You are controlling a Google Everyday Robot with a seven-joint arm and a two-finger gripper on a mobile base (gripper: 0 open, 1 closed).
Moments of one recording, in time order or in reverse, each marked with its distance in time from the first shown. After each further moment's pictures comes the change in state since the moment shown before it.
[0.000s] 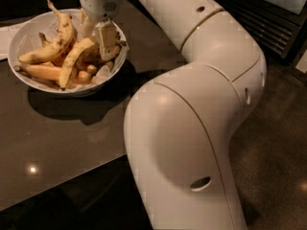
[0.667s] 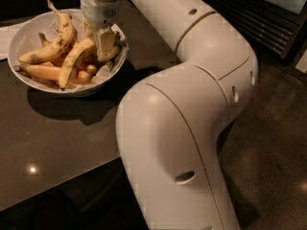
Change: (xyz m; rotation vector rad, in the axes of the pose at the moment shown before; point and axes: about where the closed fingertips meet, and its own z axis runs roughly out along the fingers) arm 0.005 0.001 0.021 -0.043 -0.006 0.016
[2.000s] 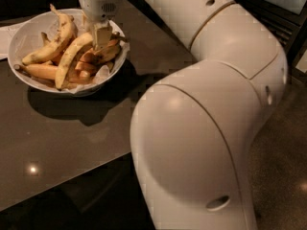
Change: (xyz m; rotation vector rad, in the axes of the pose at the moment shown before) arm -0.012 -0.003 -0.024 0.101 0.006 0.015
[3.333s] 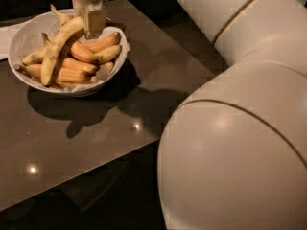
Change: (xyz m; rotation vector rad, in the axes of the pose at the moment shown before) arm -0.037 0.020 -0.064 0.076 -0.010 0.035
